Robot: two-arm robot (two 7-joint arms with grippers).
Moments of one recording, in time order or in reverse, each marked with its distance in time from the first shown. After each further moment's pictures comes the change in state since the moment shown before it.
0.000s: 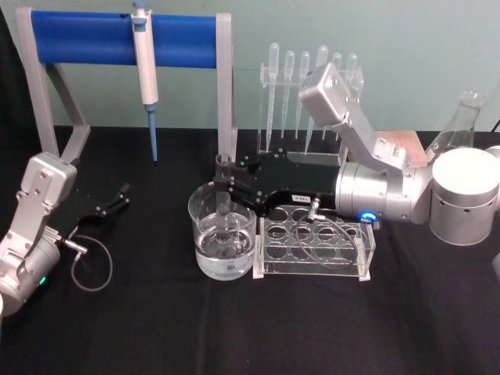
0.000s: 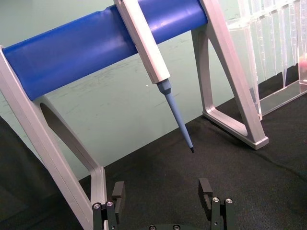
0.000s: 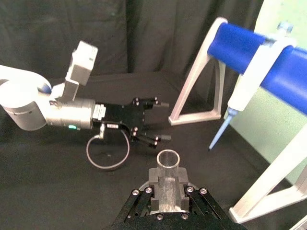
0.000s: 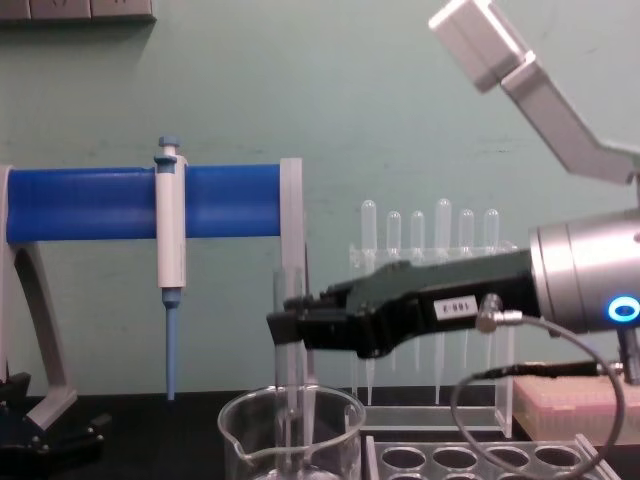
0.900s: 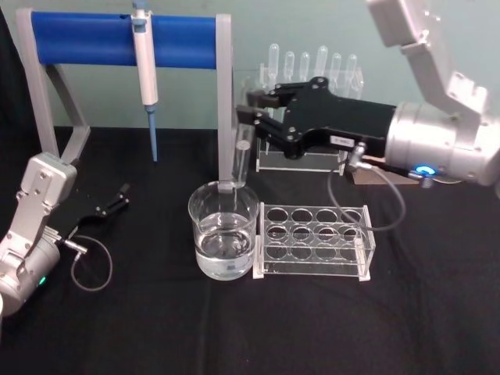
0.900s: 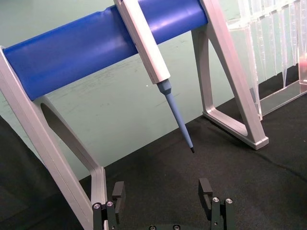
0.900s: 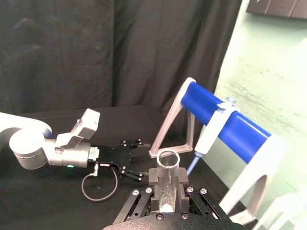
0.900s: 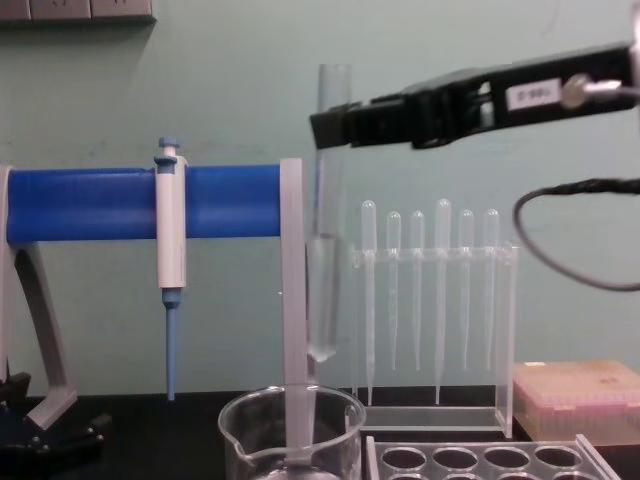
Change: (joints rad) left arm 0.000 0.000 0.000 0.000 0.000 0.000 0.000; right arm -0.037 0.132 0.142 -0.326 0.101 0.140 -0.120
